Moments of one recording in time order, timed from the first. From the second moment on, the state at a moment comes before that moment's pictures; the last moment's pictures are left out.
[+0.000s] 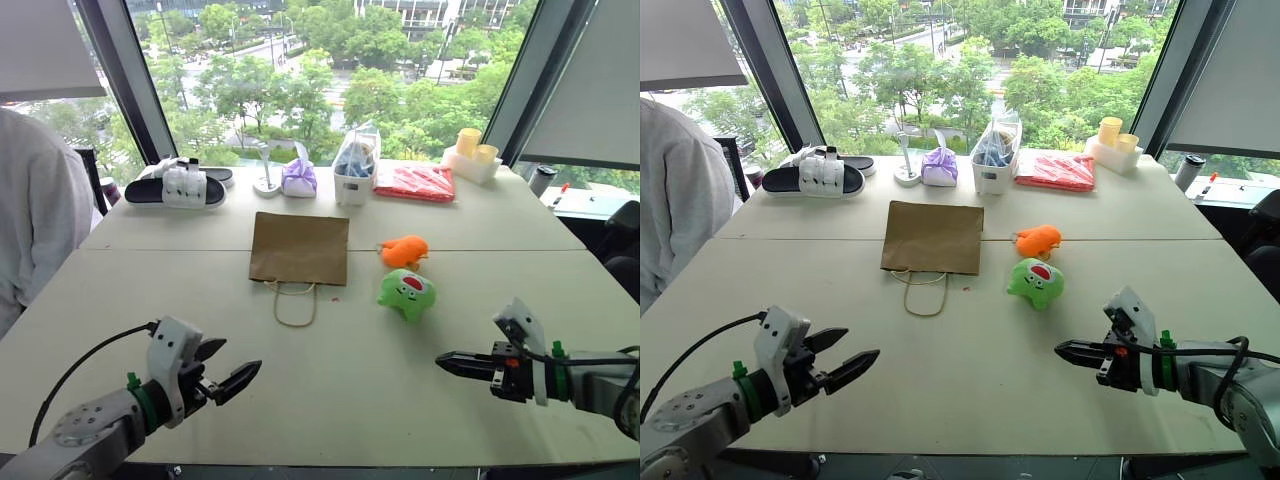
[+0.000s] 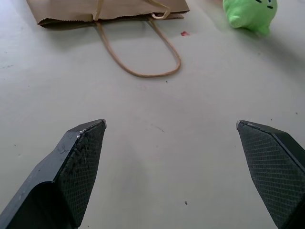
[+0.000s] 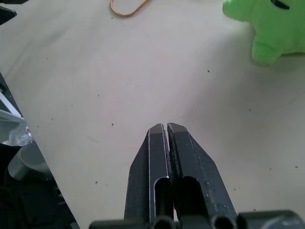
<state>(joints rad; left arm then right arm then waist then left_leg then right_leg) 0.22 0.62 0.28 -0.70 -0.77 0.80 -0.45 0.05 -0.95 -0.26 -0.39 0.75 0.88 0.91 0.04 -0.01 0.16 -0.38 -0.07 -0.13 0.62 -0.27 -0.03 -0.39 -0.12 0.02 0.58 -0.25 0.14</state>
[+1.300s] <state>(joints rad) -0.56 0.72 -0.26 0.29 -0.01 -0.22 -1.01 0.05 -0.85 -0.24 -0.58 0.79 0.96 0.73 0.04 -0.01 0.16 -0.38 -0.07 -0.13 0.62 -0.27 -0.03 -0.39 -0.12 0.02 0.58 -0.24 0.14</state>
